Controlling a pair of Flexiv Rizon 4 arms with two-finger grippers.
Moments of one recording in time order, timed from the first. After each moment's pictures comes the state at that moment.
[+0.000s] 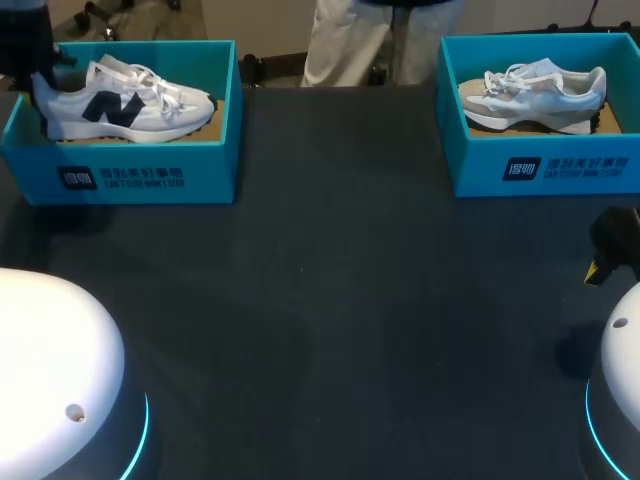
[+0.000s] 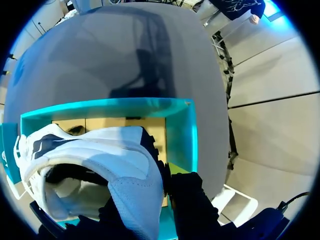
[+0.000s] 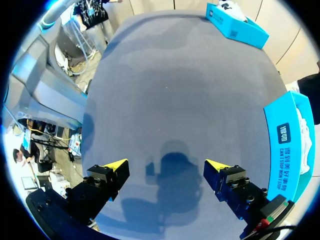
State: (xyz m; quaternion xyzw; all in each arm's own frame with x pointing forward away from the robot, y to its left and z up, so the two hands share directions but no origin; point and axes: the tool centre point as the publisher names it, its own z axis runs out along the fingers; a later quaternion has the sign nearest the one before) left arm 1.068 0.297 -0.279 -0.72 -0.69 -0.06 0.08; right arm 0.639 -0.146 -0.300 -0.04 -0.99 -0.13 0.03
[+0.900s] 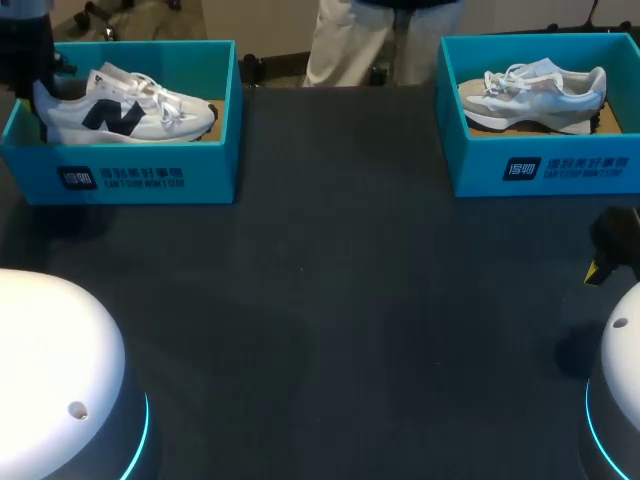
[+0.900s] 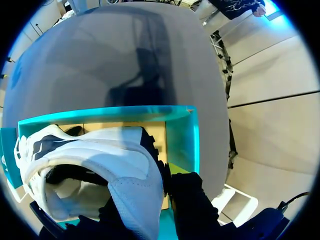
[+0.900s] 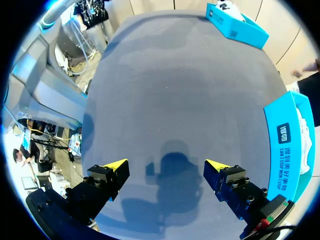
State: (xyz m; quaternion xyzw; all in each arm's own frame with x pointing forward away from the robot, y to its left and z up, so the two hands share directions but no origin) left arm 1.059 0.295 -0.283 -0.72 -0.69 -0.06 0.08; right arm 0.639 -0.146 -0.300 -0.04 -0.99 -0.13 0.03
